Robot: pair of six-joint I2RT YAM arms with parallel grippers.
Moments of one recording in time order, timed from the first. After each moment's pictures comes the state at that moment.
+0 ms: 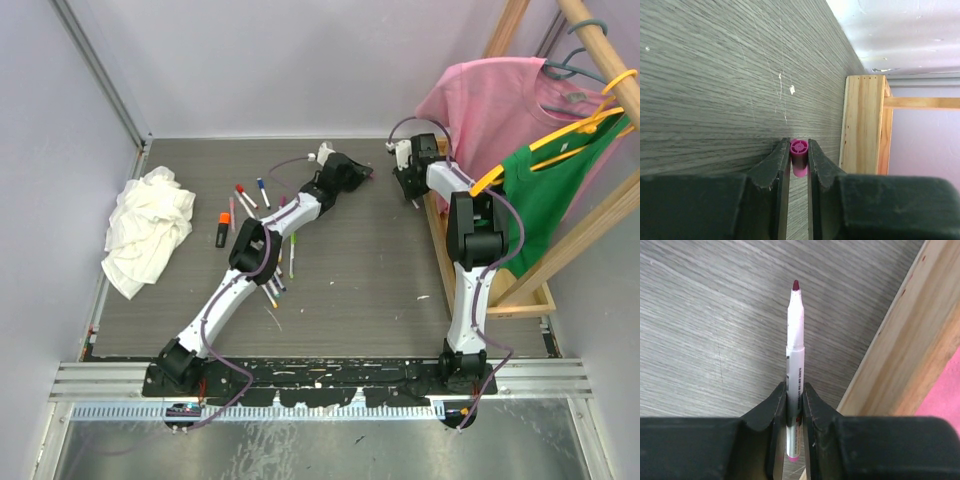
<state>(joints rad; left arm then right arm) -0.61 2.95 2.60 0.04 -0.05 -1.25 0.09 2.20 1.68 -0.47 -0.04 -0.38</state>
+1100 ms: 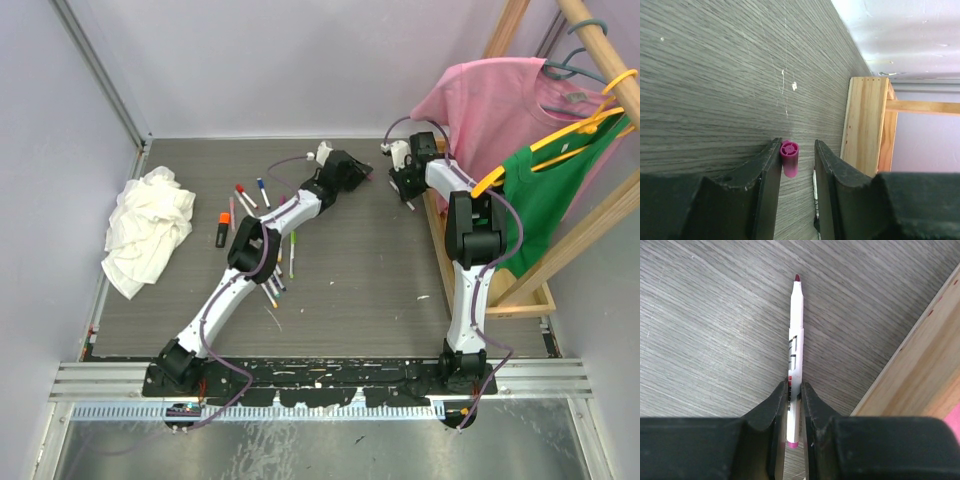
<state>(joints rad) -0.61 2.91 2.57 -0.02 -0.09 -1.26 0.09 2.23 1.73 -0.54 -0.13 -0.46</state>
